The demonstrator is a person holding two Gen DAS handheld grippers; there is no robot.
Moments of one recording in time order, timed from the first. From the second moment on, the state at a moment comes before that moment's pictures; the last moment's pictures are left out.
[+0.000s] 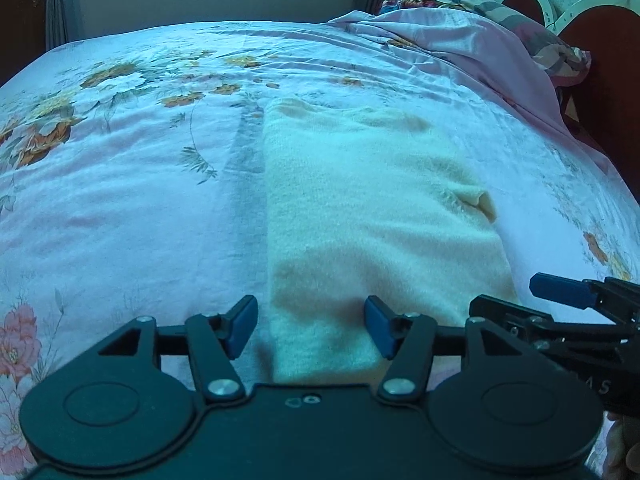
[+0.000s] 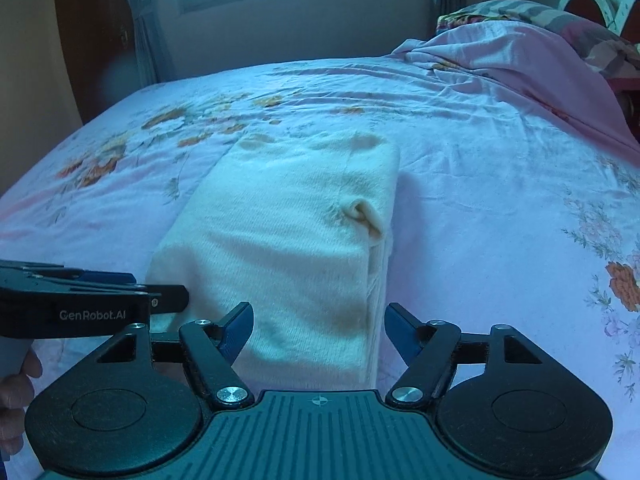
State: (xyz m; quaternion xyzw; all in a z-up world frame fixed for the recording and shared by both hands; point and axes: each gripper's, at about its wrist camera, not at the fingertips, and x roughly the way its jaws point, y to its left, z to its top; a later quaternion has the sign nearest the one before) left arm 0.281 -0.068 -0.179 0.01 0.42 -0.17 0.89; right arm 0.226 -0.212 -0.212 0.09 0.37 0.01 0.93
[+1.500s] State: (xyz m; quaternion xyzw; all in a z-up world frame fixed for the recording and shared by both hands) left arm 0.322 0.005 -0.129 -0.19 0.40 -0.22 0.87; right arm 0.289 -0.218 -0.160 0.28 0.31 0.12 0.90
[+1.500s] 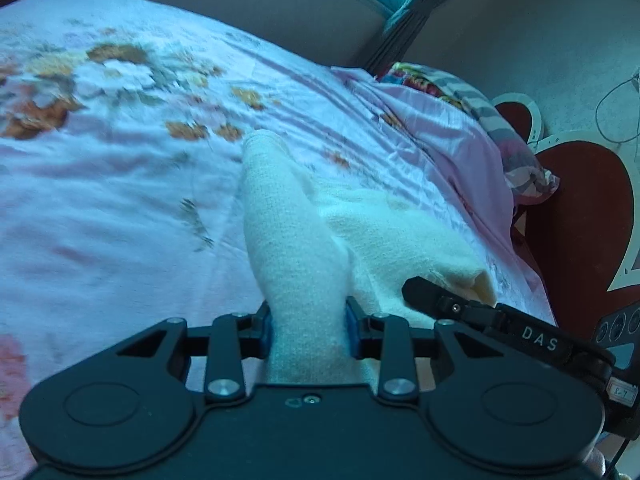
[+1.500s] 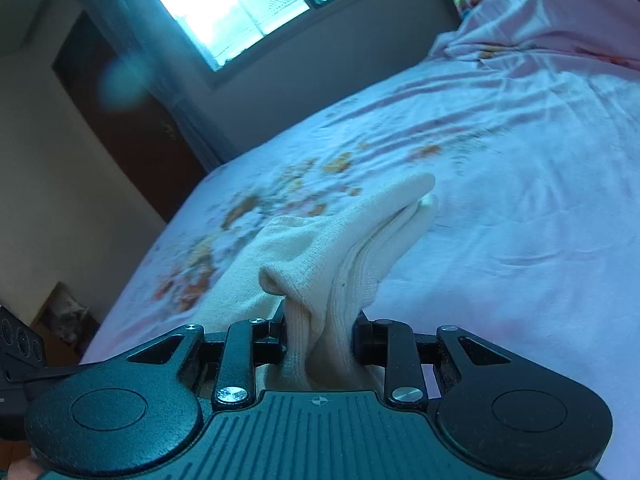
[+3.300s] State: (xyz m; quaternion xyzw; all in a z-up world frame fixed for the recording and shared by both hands) left arm 0.320 0.095 -0.185 -0.20 0.44 -0.13 0.86; right arm 0.312 -0.159 -0.227 0.32 0.42 0.12 0.84
